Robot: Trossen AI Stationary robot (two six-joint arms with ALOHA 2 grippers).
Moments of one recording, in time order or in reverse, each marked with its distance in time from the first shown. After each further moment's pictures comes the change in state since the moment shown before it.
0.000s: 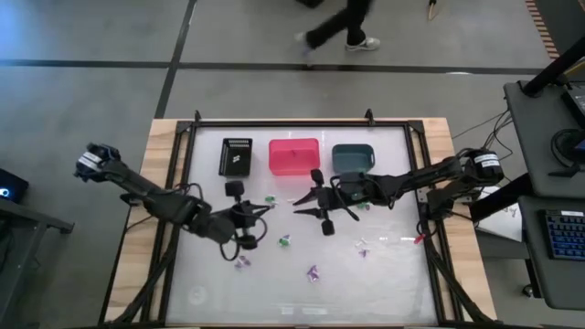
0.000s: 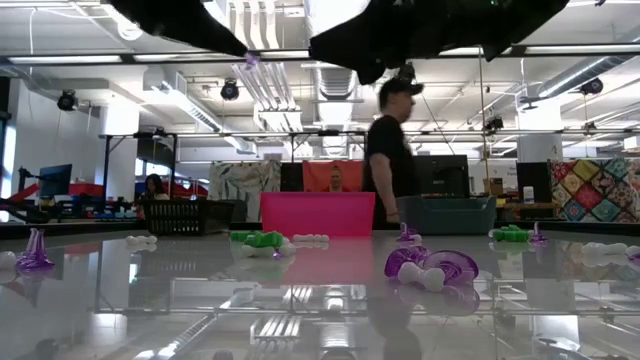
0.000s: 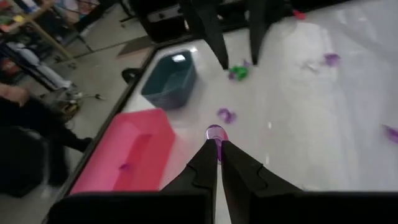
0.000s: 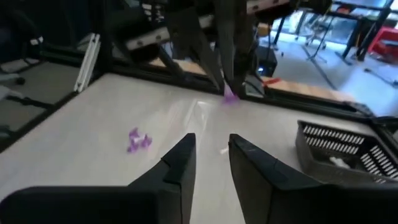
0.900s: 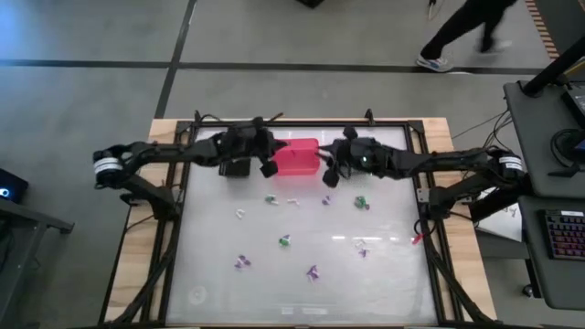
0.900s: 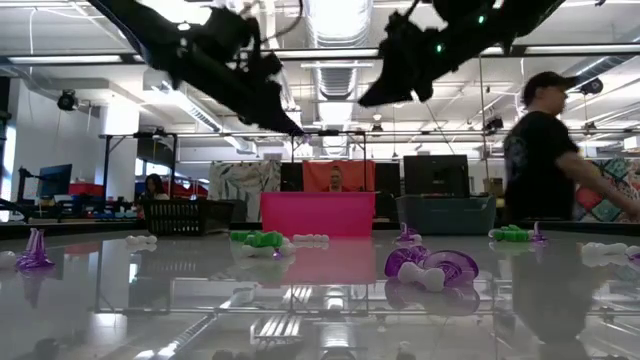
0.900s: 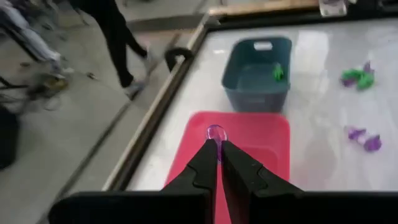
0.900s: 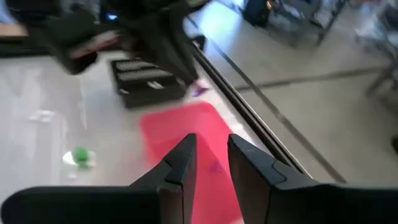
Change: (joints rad) left arm 0.883 0.197 0.020 0.349 0.806 0.327; right arm -0.284 -0.205 0.000 -0.375 0.351 0.090
